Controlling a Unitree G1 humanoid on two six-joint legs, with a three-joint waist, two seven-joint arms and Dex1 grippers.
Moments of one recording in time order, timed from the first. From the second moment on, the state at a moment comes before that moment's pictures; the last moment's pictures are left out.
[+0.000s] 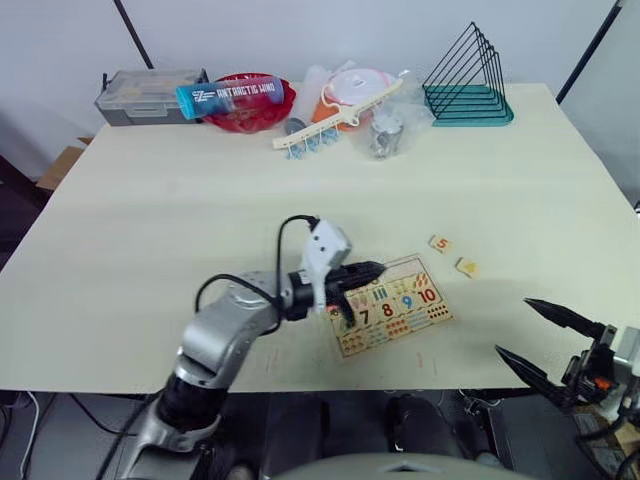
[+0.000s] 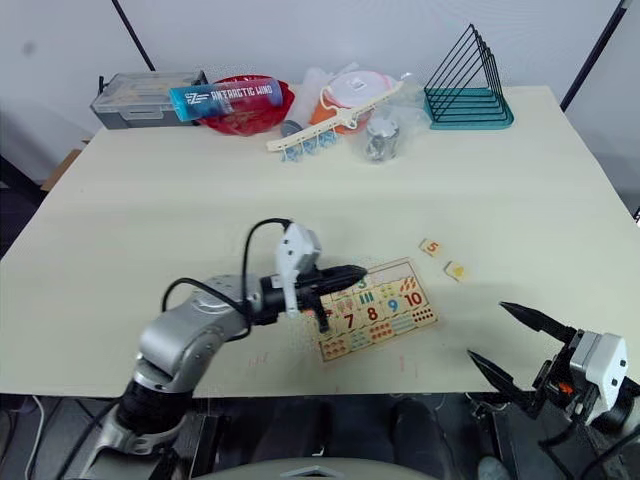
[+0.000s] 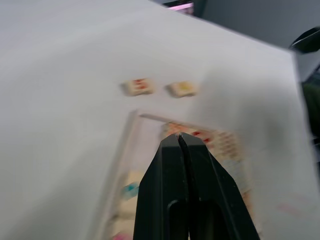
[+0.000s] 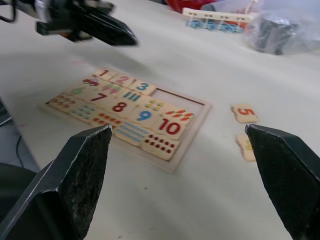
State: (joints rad) left arm -0.29 0.45 -0.16 -0.45 -0.42 0.76 -0.72; right arm 0.57 -0.57 -0.43 -0.43 0.60 -0.06 1.03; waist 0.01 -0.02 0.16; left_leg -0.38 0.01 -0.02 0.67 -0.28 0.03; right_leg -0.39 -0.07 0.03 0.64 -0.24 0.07
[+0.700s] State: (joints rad) left arm 0.06 0.68 0.17 -0.20 -0.43 0.31 -1.01; right arm 0.47 -0.60 -0.46 -0.20 0.56 0.00 1.01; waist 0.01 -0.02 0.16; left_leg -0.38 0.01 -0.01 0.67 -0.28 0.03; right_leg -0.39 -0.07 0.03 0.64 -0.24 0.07
